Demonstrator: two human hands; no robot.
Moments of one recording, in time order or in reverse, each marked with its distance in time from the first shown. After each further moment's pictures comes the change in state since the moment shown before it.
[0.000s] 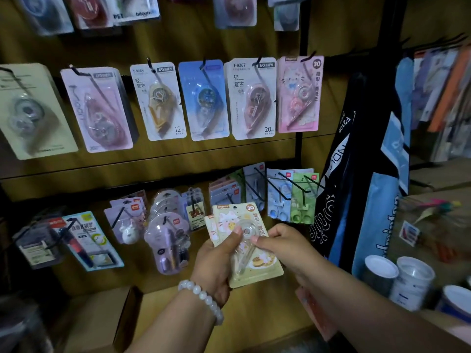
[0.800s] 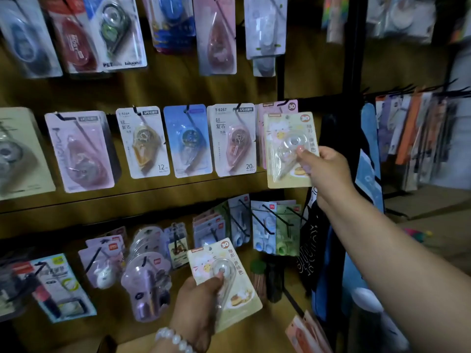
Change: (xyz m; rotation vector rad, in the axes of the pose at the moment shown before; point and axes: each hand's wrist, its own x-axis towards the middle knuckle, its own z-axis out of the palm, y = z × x) left_hand 0.015 0.002 0.000 0.012 0.065 -0.016; right_hand 0.044 -0.129 -0.112 0.363 0.469 -0.530
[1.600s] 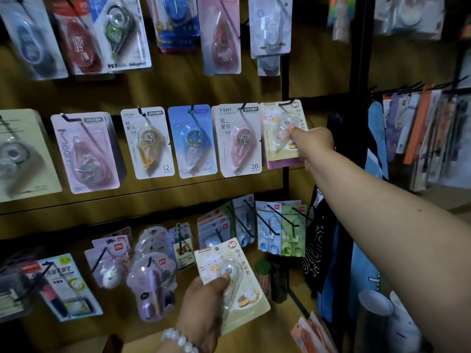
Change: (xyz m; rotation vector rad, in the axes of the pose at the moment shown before) left_hand -0.010 0.005 0.005 -0.025 -0.011 -0.028; right_hand 0.072 -0.010 0.041 -0.147 0.134 0.107
